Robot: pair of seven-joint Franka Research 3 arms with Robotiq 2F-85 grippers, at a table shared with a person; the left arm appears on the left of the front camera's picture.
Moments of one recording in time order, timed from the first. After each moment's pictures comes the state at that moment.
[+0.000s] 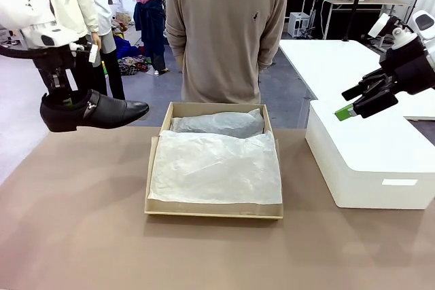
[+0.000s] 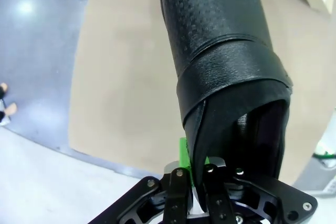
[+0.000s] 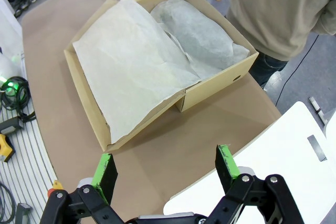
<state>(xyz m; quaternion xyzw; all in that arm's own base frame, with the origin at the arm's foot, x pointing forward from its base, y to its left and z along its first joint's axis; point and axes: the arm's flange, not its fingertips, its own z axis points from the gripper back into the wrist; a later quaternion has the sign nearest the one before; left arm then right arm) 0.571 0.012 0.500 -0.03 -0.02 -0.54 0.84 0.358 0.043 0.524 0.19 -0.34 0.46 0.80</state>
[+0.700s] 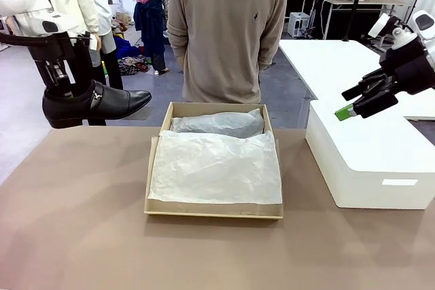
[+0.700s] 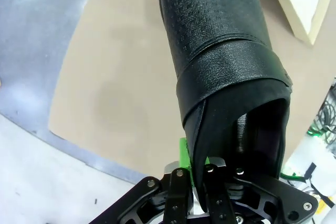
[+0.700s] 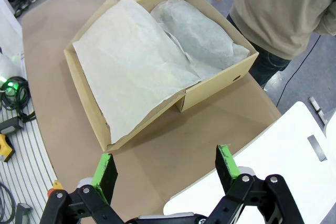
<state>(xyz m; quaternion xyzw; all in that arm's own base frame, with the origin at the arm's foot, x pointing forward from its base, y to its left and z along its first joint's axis) 0.550 -0.001 0.523 -0.05 -0.02 -0.46 0.88 0.358 0.043 0.524 0.19 -0.34 0.46 0.80</state>
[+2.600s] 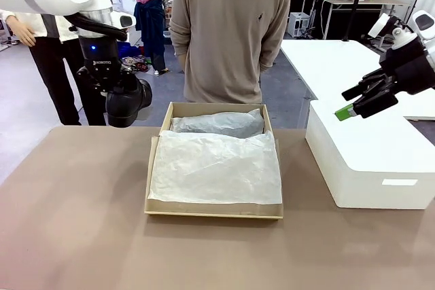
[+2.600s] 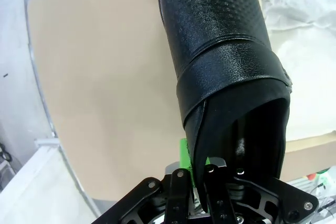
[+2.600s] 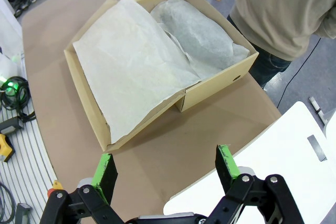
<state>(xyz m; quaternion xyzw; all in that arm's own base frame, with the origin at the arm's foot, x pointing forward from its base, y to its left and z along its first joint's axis) 0.515 -0.144 0.540 0.00 -0.03 0.01 1.00 0.358 0.043 0.524 0.19 -0.34 0.46 0.80</state>
